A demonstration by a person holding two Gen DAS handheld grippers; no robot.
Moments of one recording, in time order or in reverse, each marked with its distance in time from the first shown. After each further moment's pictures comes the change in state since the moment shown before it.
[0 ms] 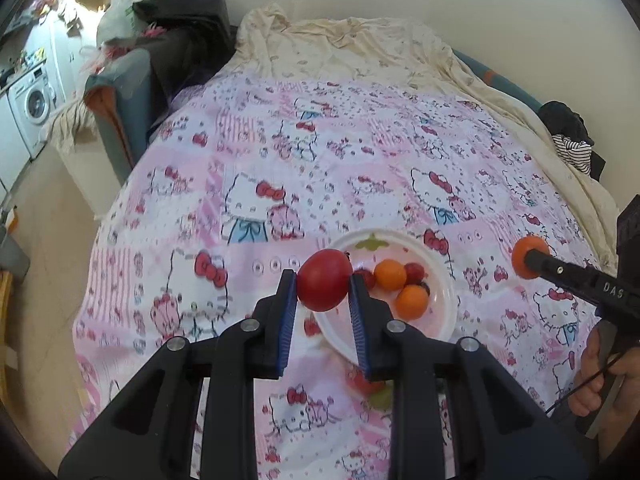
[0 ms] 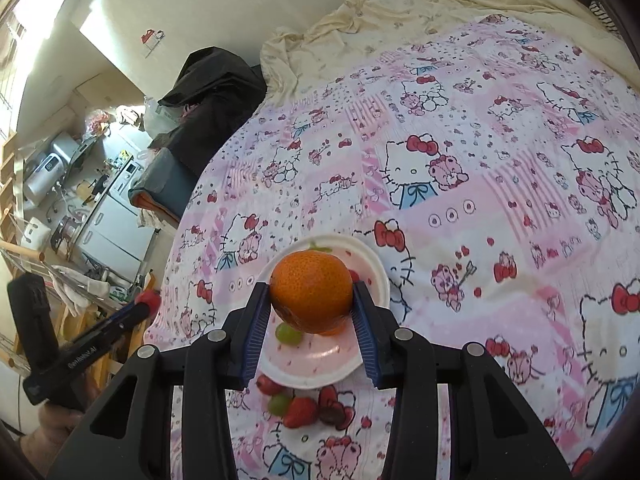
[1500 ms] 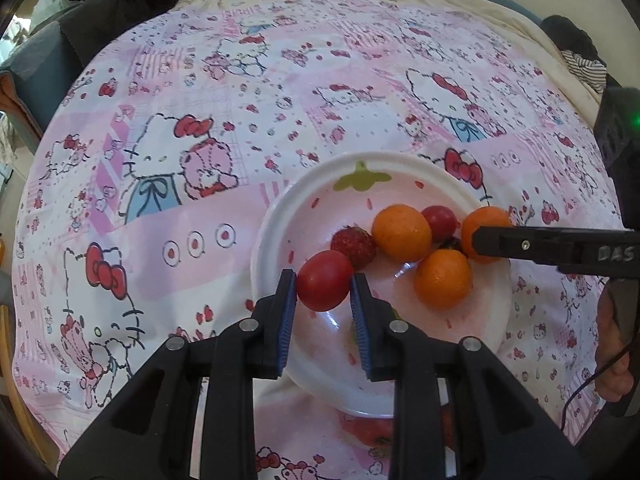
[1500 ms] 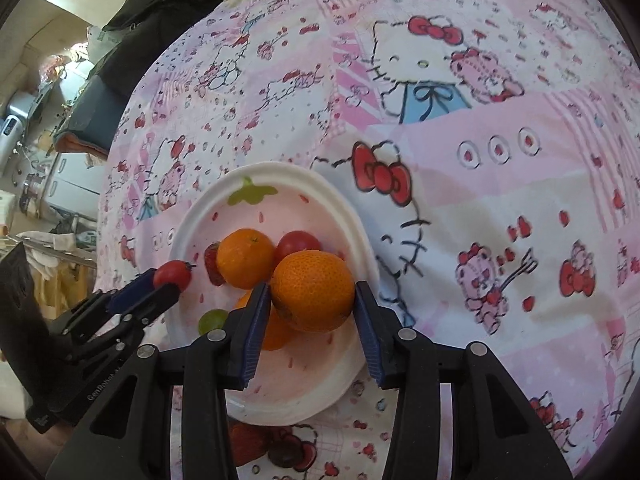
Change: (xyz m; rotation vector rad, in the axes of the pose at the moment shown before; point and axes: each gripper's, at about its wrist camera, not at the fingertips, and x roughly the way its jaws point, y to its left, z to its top) left arm 0.142 -0.036 -0.021 0.140 0.256 -0.023; right arm 0.137 -0.036 0.007 0.031 0.373 -0.080
